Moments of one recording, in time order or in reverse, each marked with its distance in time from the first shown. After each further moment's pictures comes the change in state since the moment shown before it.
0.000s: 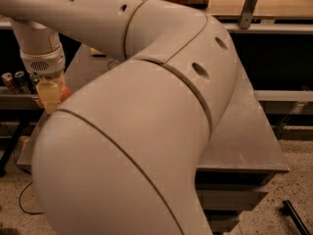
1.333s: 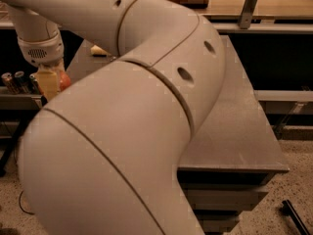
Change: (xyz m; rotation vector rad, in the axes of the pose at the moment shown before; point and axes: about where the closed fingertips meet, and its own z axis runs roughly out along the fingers) arm 0.001 -0.016 -0.022 0.024 0.013 0.011
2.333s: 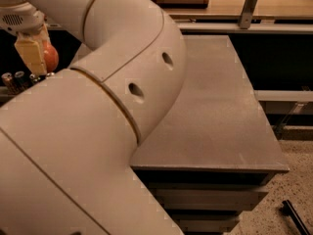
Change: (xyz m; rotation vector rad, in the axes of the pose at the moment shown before) arm -0.022 -0.028 -0.067 0.105 0.049 -0.009
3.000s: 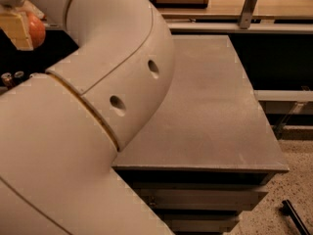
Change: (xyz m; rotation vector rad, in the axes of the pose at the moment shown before) arm -0.013 -0.023 -0.061 0.152 -0.029 0.022
